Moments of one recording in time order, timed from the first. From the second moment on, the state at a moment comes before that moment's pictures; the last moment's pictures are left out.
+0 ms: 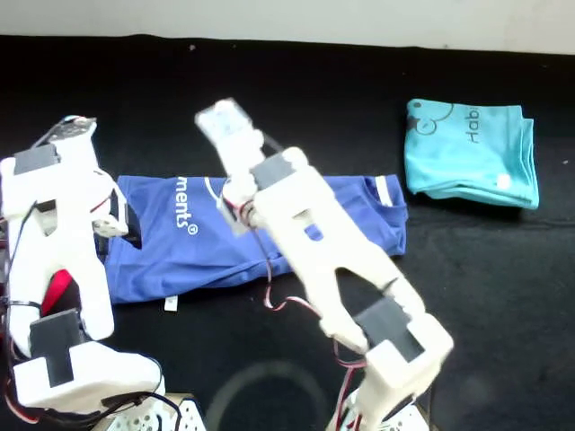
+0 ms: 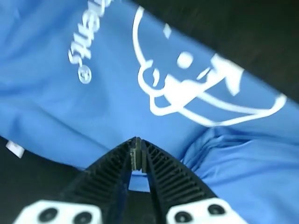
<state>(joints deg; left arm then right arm) -27.0 -1.0 13.8 80.9 -6.2 -38.2 8.0 -4.2 69.7 2.5</state>
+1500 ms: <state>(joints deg) -34.9 38.9 -37.1 97.5 -16.7 9.6 -36.0 25.1 84.1 19.3</state>
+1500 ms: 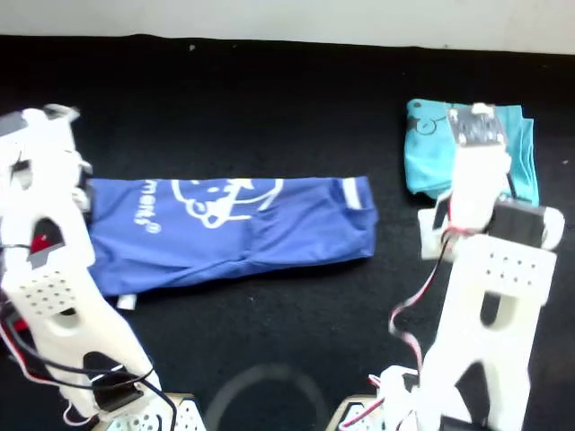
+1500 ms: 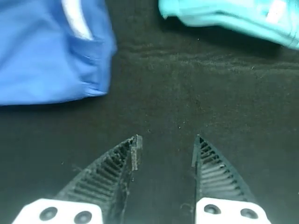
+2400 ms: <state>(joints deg) -0.7 4.7 -21.1 100.5 -13.9 22.9 -74.0 92.8 52.1 19.3</state>
